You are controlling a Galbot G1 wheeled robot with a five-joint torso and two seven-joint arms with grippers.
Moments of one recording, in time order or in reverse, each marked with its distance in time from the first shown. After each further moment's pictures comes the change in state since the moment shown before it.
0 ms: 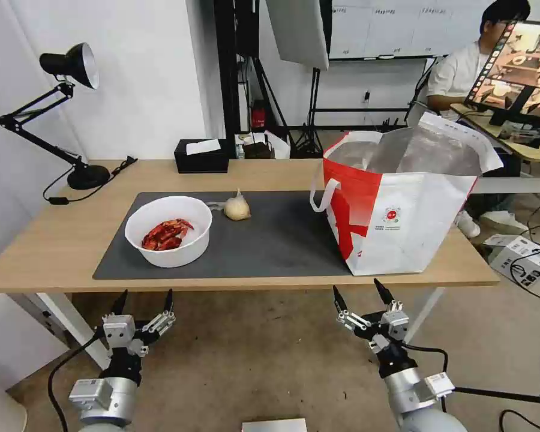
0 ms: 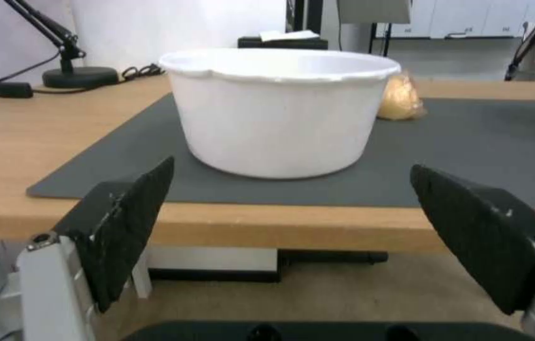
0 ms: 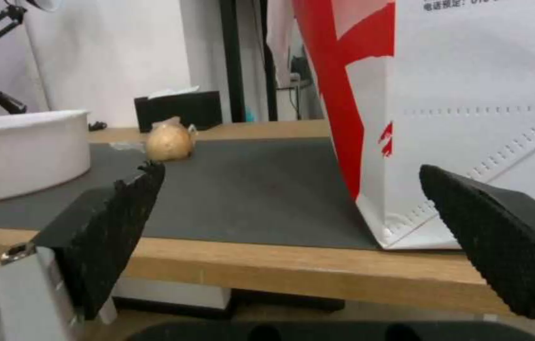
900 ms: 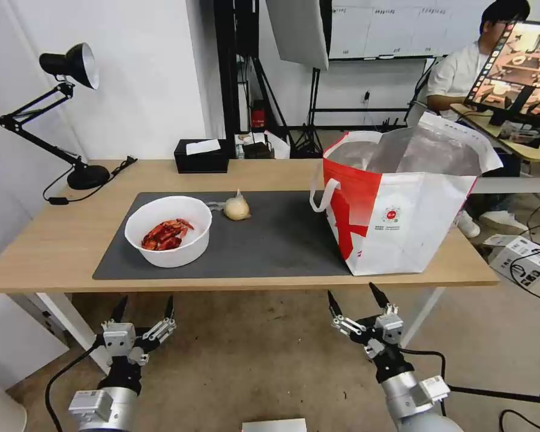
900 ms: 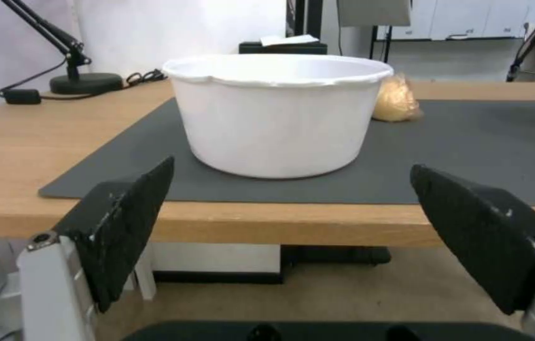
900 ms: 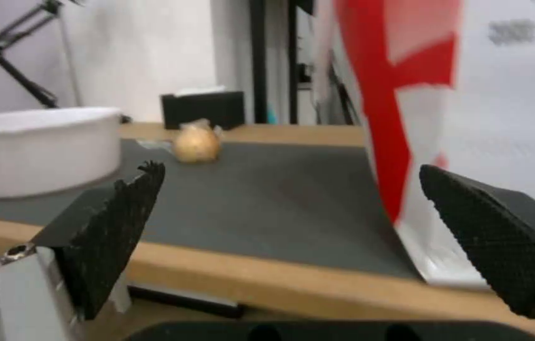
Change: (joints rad) left arm 0.036 -0.032 -0.006 -0.022 0.038 -0.017 0.006; right arm 0.029 -0.036 -0.036 0.057 -0.028 -0.071 0.006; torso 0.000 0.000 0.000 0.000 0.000
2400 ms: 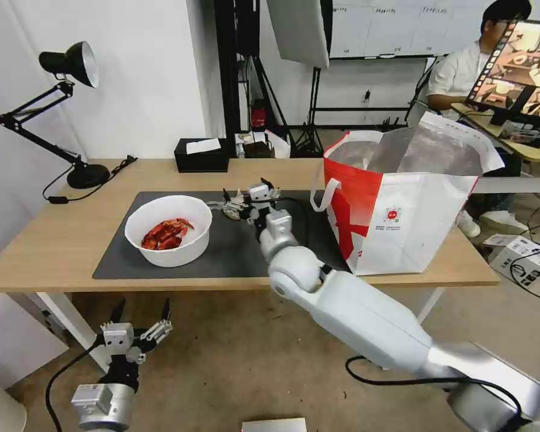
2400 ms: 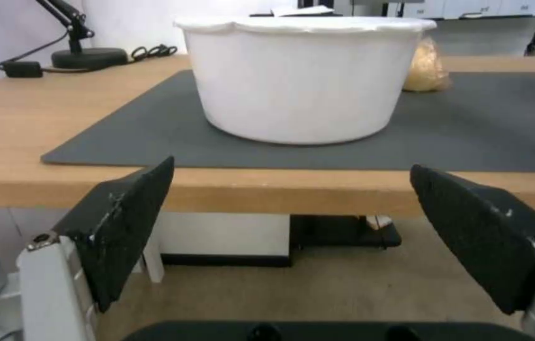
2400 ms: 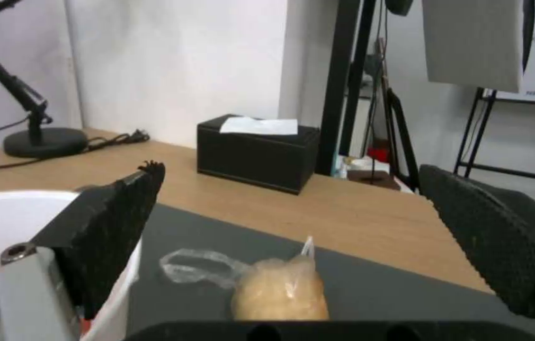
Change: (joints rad) left arm -0.055 0.035 -0.009 0.082 -0.044 0.013 0.003; right arm 1.252 0.305 -0.768 -0.622 0.294 -0.383 0.393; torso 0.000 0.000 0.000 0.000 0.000
